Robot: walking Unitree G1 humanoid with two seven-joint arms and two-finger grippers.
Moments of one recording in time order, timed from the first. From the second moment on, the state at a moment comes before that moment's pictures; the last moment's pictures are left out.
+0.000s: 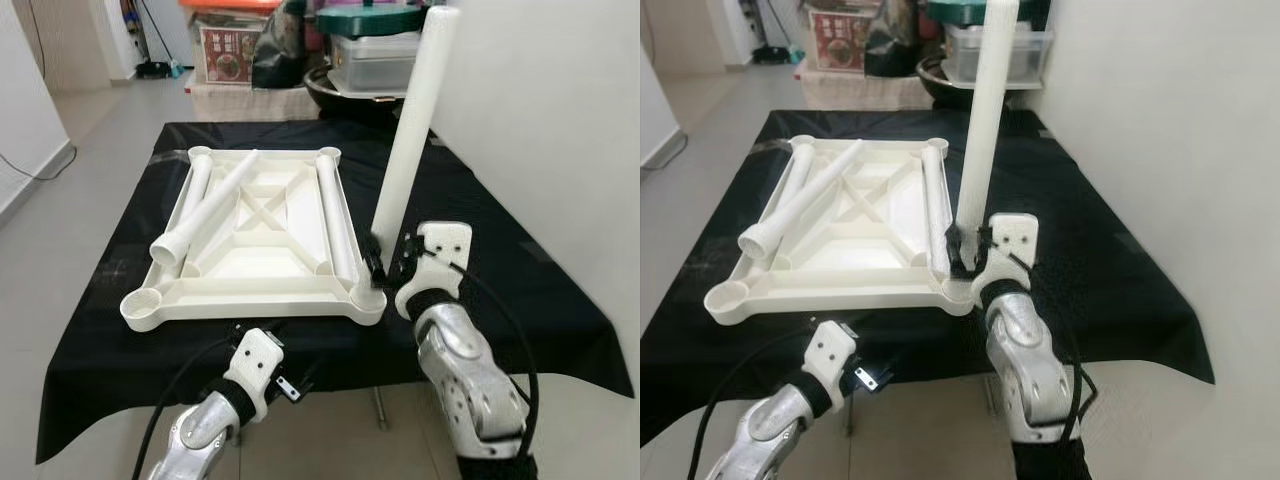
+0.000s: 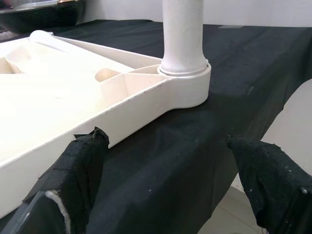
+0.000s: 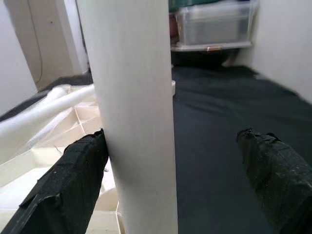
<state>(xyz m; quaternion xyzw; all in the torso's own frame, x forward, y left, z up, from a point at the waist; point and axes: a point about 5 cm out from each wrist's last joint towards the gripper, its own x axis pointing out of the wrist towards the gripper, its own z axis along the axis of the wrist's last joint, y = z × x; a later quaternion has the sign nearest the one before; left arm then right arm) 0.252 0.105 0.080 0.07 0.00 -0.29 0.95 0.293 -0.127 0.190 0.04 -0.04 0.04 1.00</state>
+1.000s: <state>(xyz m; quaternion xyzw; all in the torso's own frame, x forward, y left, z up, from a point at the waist) 0.241 0.158 0.104 0.05 0.00 -0.08 1.00 0.230 -0.135 0.128 0.02 0.10 0.16 0.98</state>
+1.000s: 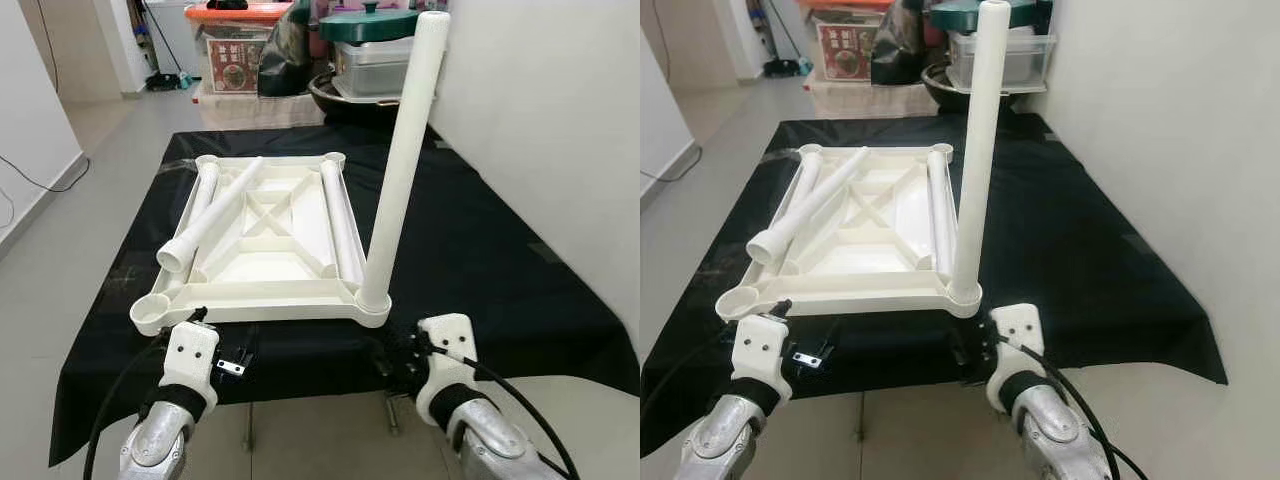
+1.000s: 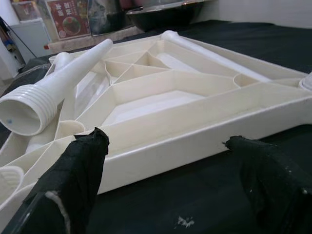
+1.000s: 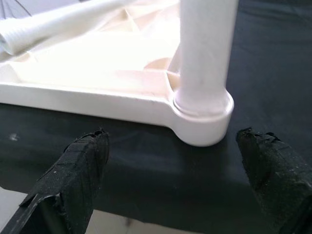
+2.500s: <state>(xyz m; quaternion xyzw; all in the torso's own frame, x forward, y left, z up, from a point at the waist) 0.262 0.143 0.122 0.04 -0.03 -0.07 1.00 0.275 -0.141 0.146 -0.03 0.04 0.13 0.99</state>
